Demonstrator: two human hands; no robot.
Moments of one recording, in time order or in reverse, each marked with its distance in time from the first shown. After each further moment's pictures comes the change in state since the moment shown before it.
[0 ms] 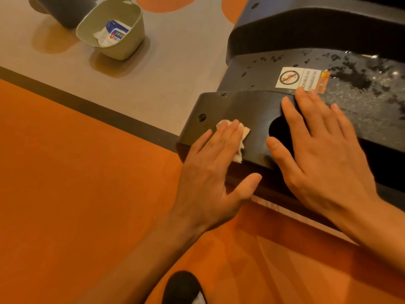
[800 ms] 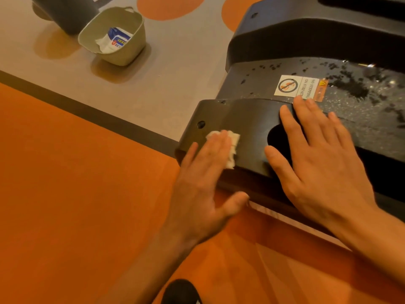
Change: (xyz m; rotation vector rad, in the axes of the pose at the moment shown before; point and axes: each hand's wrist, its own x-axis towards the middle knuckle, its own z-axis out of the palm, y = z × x) left_hand -0.012 -0.016 0.008 0.009 0.013 0.013; right_hand 0.000 0.000 0.000 -0.005 -0.004 -0.002
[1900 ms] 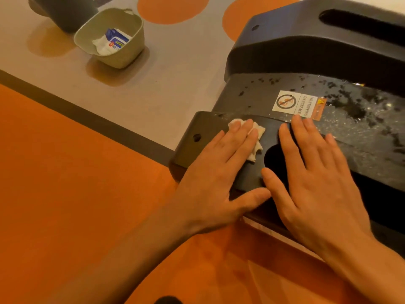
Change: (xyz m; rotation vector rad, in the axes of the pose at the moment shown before) left_hand 0.054 0.011 -0.012 -0.059 -0.234 0.105; right_hand 0.001 0.001 -0.001 -0.012 -0.014 -0.025
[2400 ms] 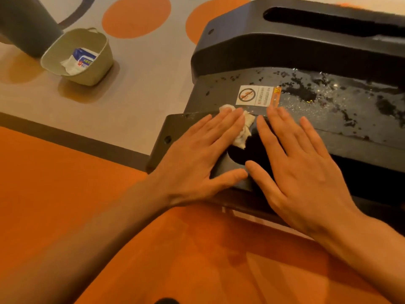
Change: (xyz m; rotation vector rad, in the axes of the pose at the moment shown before) left_hand 0.038 -0.001 -0.010 0.229 -0.111 0.258; right_hand -0.017 0.025 -0.012 -0.015 0.060 -0.014
